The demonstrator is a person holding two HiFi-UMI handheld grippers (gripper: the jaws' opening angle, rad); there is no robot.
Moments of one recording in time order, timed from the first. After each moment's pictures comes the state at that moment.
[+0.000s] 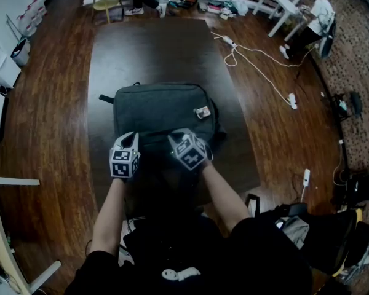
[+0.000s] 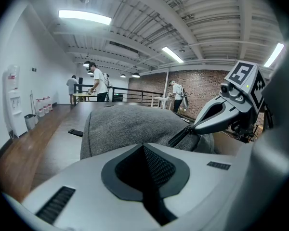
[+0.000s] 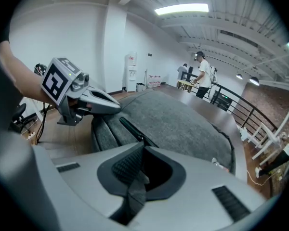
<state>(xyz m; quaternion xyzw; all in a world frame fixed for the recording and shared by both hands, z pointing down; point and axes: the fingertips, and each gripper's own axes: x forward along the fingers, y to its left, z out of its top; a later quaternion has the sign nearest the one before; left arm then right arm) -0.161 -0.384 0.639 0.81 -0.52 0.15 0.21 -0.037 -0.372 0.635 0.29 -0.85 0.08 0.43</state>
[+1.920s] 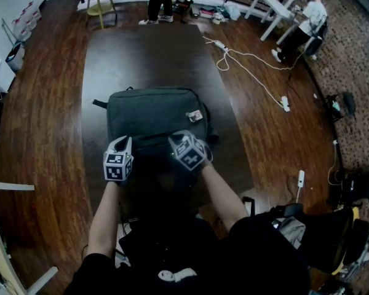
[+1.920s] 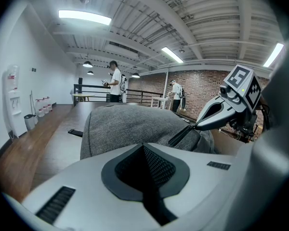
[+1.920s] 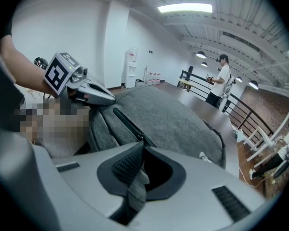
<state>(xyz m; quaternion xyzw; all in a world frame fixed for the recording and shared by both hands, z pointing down) -0.164 -0.384 0.643 0.81 -0.52 0.16 0.21 -0.008 -0.380 0.638 0.29 -0.84 0.06 0.45</state>
